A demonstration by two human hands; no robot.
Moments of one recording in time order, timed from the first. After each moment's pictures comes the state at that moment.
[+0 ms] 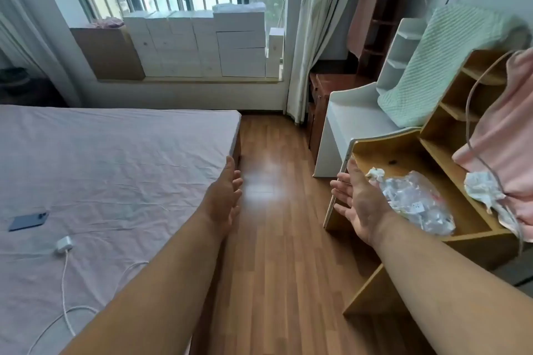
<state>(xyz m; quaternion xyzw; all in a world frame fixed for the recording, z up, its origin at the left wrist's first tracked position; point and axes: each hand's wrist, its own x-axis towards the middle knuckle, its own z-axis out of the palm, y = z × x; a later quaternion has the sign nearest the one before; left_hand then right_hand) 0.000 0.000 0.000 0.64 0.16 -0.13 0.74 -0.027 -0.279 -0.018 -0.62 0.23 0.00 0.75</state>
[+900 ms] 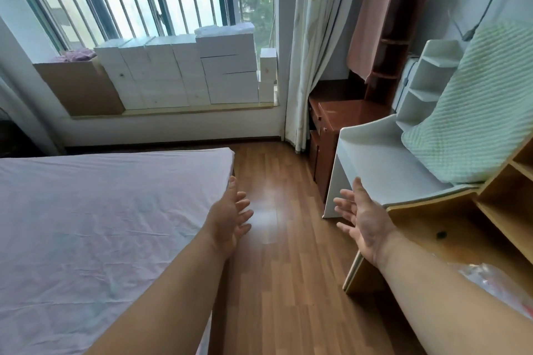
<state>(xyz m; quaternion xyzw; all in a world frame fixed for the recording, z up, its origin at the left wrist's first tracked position) 0.352 -0.027 -0.015 0.63 0.16 -0.17 0.74 0.302 -0.307 -0.032 -0.62 0.23 0.00 0.75</state>
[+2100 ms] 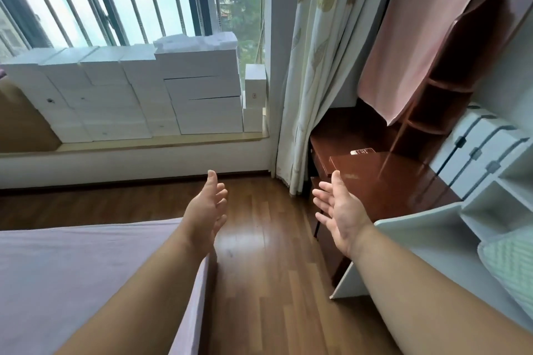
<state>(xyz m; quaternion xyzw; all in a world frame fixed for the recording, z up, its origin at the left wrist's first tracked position) 0.946 -0.067 -0.001 0.65 0.13 -0.15 0.74 0.898 -0.347 -0.017 -0.59 0.25 -0.02 0.77</state>
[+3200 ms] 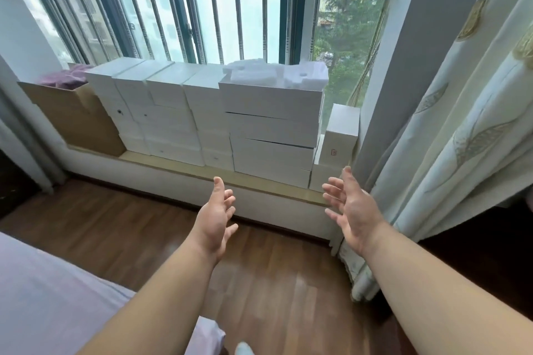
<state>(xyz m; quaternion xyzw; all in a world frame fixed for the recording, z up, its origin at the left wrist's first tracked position) 1.437 -0.063 -0.024 0.59 0.23 -0.01 0.78 1.500 -0.343 -0.013 -0.62 0.11 0.11 0.77</state>
